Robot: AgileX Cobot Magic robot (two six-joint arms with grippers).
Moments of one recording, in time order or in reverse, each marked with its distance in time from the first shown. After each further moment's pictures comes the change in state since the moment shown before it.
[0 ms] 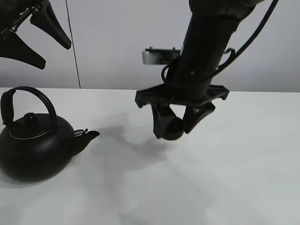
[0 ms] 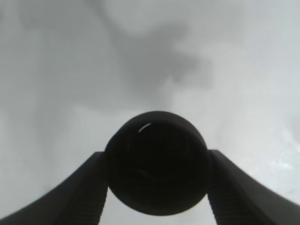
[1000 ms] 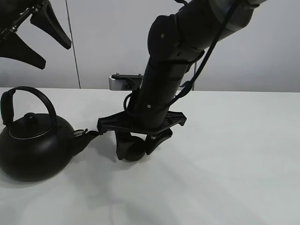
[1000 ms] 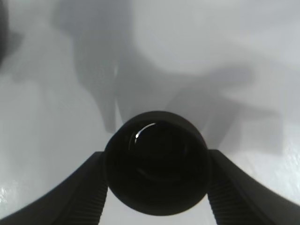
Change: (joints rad) left arm 0.000 0.000 0.000 -0.001 -0.001 0.000; right arm 0.094 0.225 -0.105 0.079 -0.171 0.000
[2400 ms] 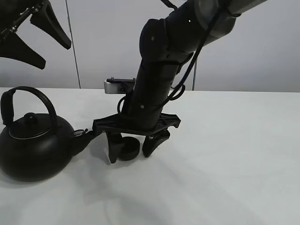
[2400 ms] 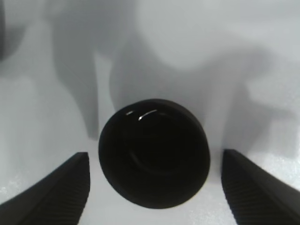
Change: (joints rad) left arm 0.000 0.000 0.000 0.000 0.000 0.000; right arm 0.001 0.066 -0.102 0.015 0.093 0.000
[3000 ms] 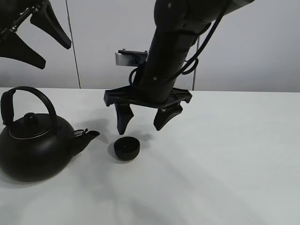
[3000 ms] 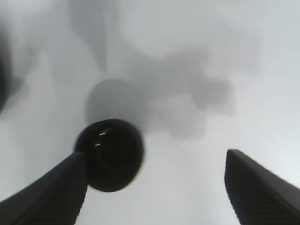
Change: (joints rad) left arm 0.000 0.000 0.000 0.000 -0.001 0.000; right arm -0.050 -0.103 0.001 -0.049 0.014 0.022
